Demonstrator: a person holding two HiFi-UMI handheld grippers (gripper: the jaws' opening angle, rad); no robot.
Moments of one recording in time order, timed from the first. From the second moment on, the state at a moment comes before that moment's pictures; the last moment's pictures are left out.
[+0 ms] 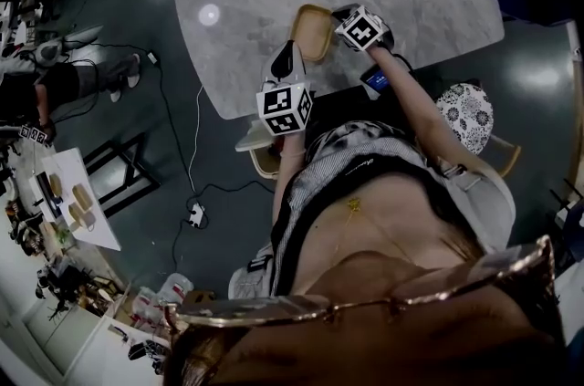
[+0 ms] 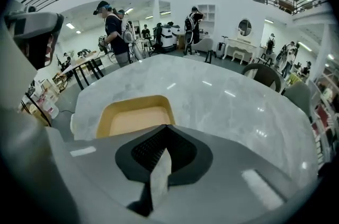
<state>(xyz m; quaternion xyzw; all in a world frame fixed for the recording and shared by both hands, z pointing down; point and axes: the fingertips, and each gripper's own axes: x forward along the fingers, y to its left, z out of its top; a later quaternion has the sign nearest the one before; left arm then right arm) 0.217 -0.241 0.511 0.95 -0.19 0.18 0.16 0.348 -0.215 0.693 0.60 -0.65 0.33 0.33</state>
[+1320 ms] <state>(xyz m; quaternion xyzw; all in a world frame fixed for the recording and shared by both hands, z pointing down) 0.156 -0.261 0.534 0.92 -0.27 0.19 0.20 0.347 -0.249 0.760 0.55 -0.64 0.35 0.41</state>
